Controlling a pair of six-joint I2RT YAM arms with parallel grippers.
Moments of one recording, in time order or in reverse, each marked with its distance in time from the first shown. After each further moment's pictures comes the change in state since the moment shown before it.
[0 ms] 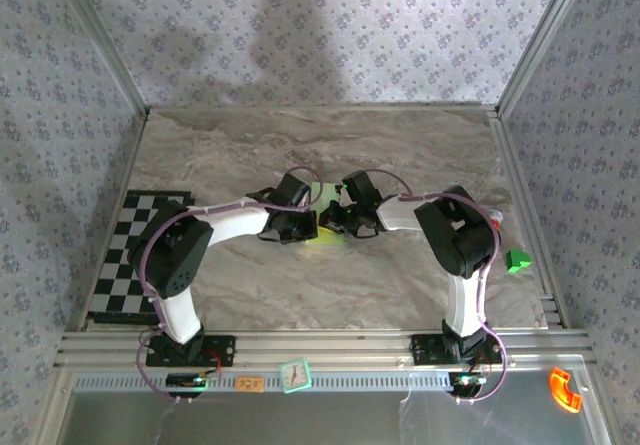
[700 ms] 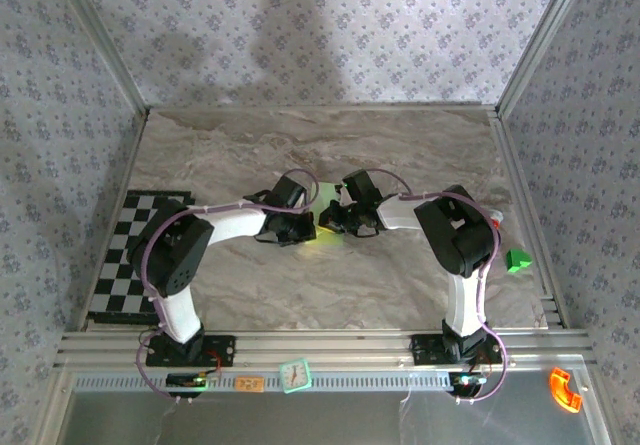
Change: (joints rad) left arm 0.030 -0.005 -0.040 0.049 0.047 -0.018; right arm -0.005 0.006 0.009 -0.010 -0.019 -0.011
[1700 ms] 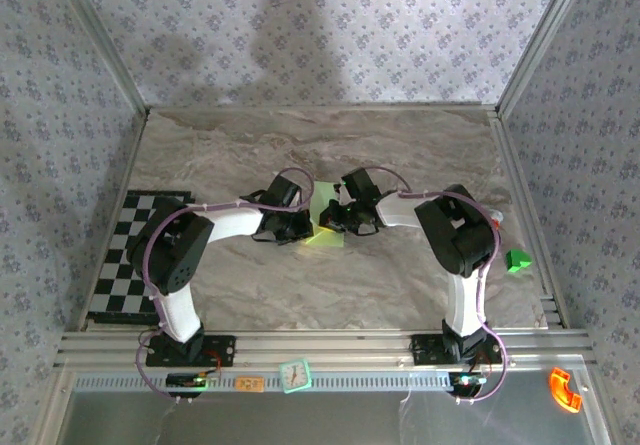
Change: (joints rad) left arm 0.029 0.018 -0.024 0.052 0.018 -0.008; right arm -0.002 -0.007 0.039 -0.089 0.014 -0.060
